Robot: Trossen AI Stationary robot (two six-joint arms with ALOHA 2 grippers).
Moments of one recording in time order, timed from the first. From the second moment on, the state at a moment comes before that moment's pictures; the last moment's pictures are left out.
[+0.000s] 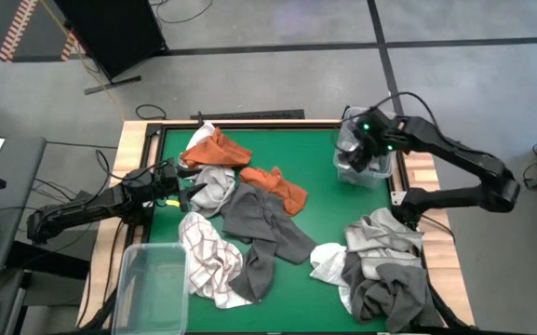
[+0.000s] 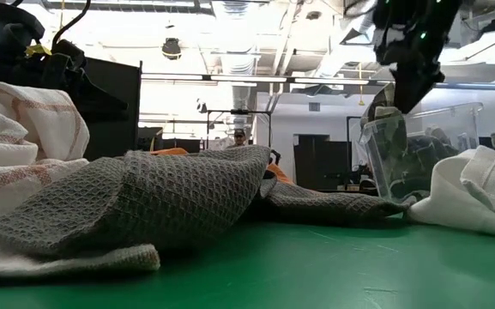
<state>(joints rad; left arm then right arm) 0.33 0.15 0.05 -0.04 -0.07 -0.08 -0.63 1.11 1.05 -1.09 0.17 0.13</state>
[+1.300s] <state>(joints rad) 0.33 0.15 0.05 -0.04 -0.07 -0.08 -0.52 1.33 0.99 -1.14 -0.14 -0.04</state>
